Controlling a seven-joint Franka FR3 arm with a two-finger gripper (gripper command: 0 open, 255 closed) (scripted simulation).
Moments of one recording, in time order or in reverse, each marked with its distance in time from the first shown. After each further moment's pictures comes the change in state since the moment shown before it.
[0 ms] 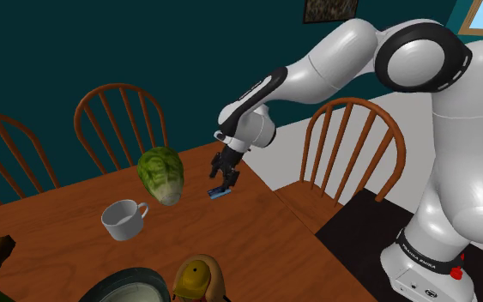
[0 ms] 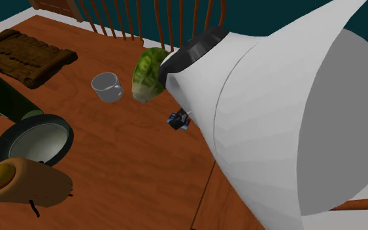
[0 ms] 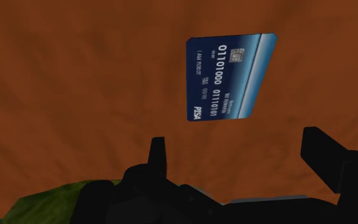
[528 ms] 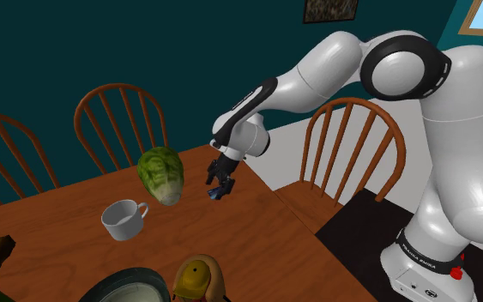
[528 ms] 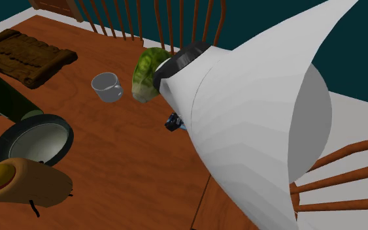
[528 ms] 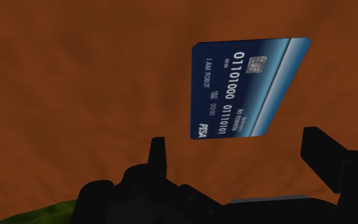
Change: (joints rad) arm 0.007 0.082 0.027 0.048 0.041 0.041 -0.035
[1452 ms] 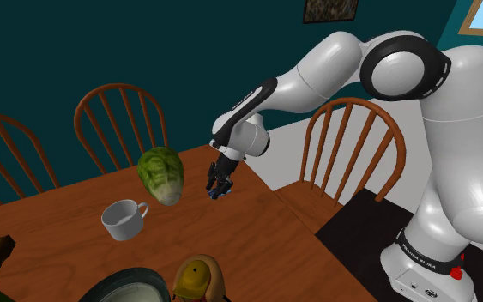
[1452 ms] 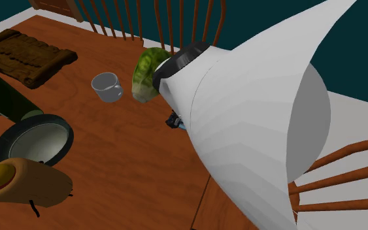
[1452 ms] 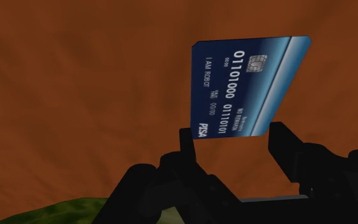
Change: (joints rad) arm 0.001 0.001 0.001 0.002 0.000 0.001 0.001
